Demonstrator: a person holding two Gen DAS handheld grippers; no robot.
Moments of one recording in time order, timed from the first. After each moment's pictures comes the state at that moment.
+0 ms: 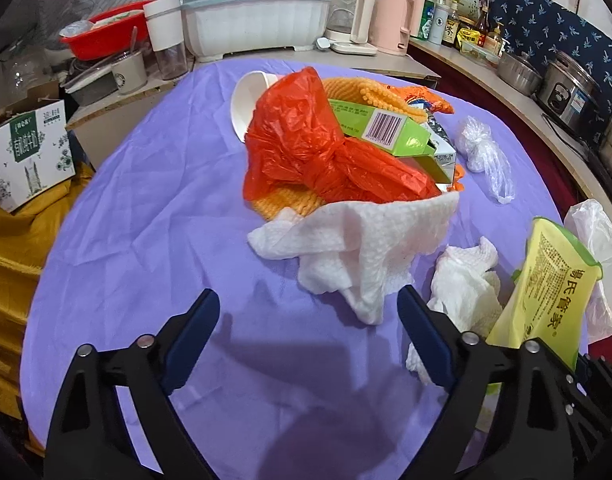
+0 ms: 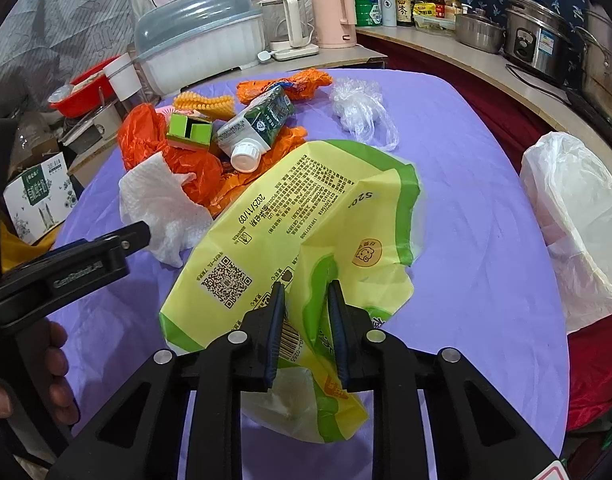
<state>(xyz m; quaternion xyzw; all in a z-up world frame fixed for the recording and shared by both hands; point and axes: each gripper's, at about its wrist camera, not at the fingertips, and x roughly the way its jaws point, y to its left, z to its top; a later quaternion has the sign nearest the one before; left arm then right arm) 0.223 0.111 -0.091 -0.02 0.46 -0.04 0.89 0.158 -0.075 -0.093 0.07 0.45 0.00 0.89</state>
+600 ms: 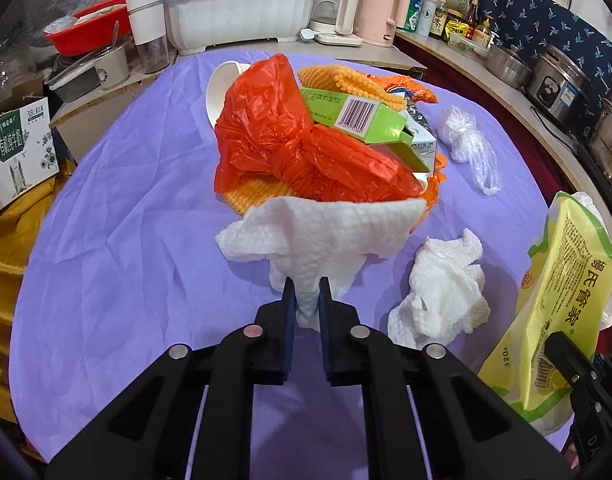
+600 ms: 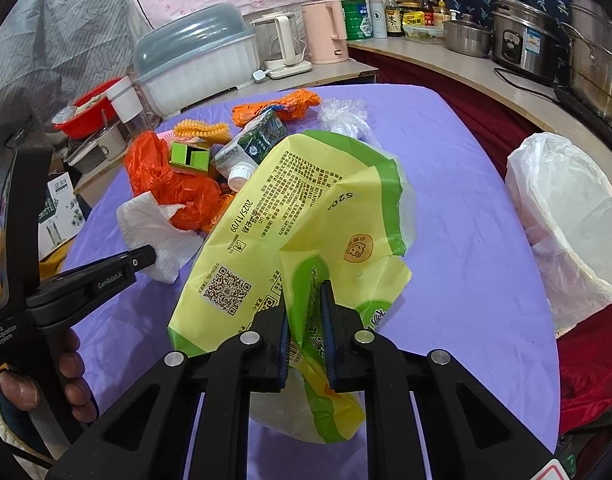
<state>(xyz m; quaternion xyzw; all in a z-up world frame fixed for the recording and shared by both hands) 0.221 0.098 -0.091 -0.02 0.47 -0.06 0.88 0.141 -0.093 -0.075 0.09 0.42 0.00 0.90</state>
